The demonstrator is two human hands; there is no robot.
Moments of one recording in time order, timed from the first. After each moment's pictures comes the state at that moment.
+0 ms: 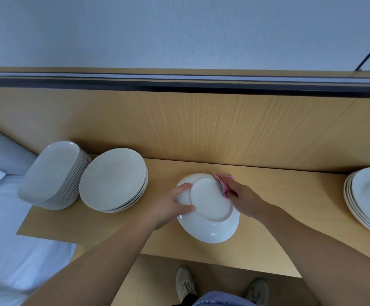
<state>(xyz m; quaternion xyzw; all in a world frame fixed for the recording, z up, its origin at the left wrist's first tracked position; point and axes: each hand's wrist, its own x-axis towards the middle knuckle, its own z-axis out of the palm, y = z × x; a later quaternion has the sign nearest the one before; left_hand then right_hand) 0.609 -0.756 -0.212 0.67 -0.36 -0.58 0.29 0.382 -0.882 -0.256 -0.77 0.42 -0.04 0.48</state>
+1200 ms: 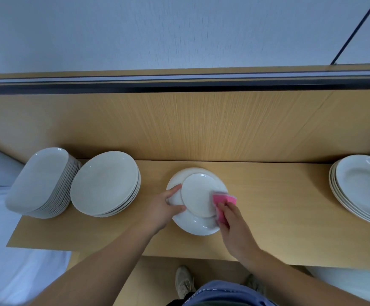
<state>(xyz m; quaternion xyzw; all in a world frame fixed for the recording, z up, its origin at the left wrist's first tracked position) 0.604 -0.747 -0.229 0.71 -0.35 -0.51 0.33 0.370 -0.773 -0.271 -0.73 0.51 -0.16 0.42</state>
